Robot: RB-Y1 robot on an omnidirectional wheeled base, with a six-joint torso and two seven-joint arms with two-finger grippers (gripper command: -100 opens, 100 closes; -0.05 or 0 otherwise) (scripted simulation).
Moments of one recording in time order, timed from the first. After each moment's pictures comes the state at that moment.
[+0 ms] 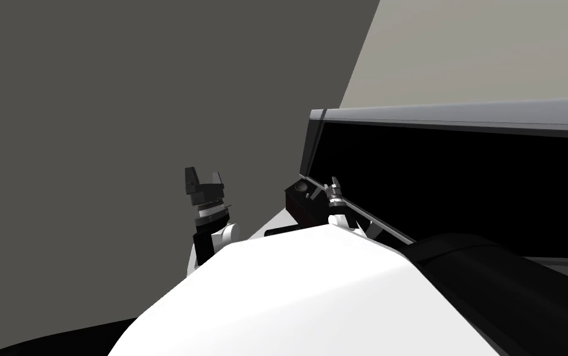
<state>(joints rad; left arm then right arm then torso) 0.47 -0.01 0.00 -2.35 0.02 -0.42 0.02 0.50 -0.18 -0.11 -1.94 -0.39 -0.30 0.07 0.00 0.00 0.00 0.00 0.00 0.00</state>
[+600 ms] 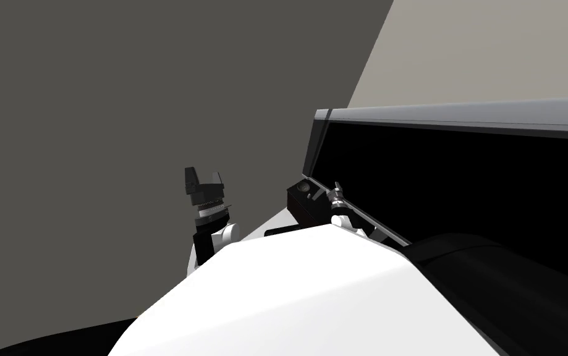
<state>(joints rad) 0.47 -0.01 0.00 -2.35 0.02 -0.42 0.02 0.48 -0.19 -0.17 -1.83 -0.57 -0.21 0.05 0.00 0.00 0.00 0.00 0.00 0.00</state>
